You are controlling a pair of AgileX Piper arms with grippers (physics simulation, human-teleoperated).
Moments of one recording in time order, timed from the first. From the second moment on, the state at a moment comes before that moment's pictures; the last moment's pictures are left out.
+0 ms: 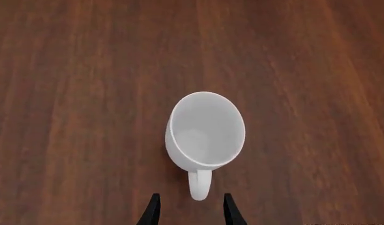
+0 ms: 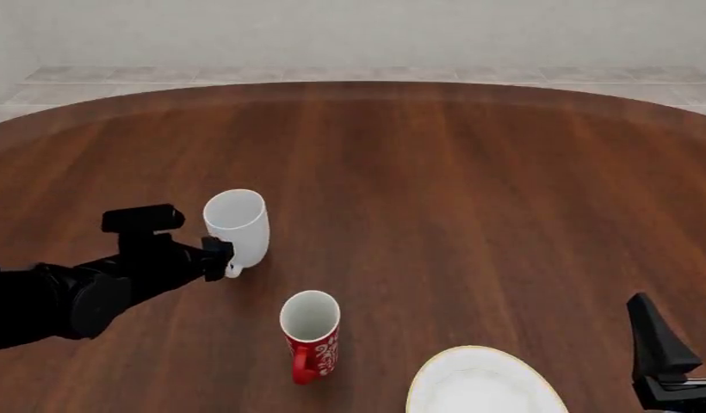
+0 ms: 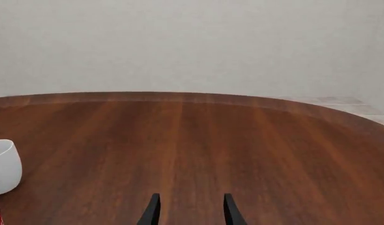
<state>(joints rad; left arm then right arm) -0.24 1.45 -0.53 -0.20 -0.27 0.01 0.03 0.00 -0.03 0.00</state>
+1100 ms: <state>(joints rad) -0.27 1.60 -0.57 -0.28 -0.26 0.01 0.05 0.00 -0.05 0.00</state>
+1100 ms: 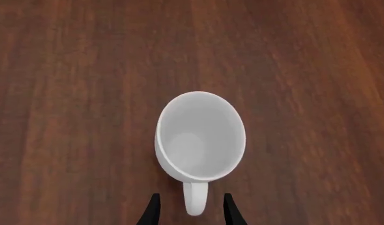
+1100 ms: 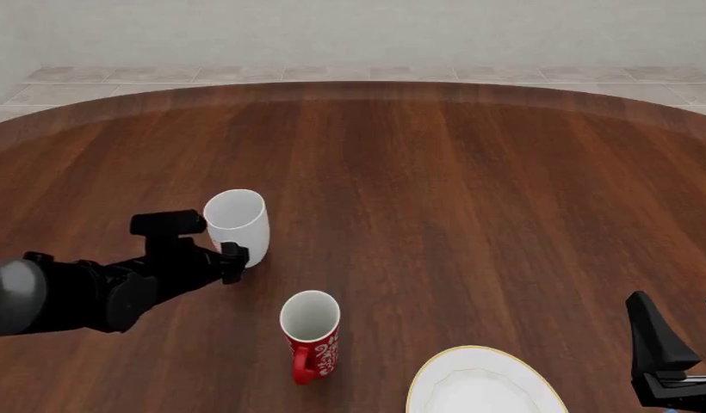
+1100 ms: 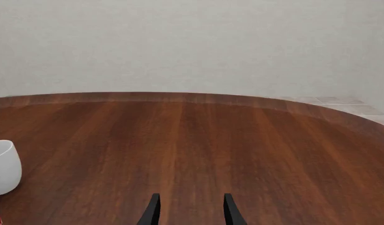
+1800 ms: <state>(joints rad) -0.27 1.63 -0.57 -0.31 -0.27 0.01 0.05 0.00 -0.05 0.00</state>
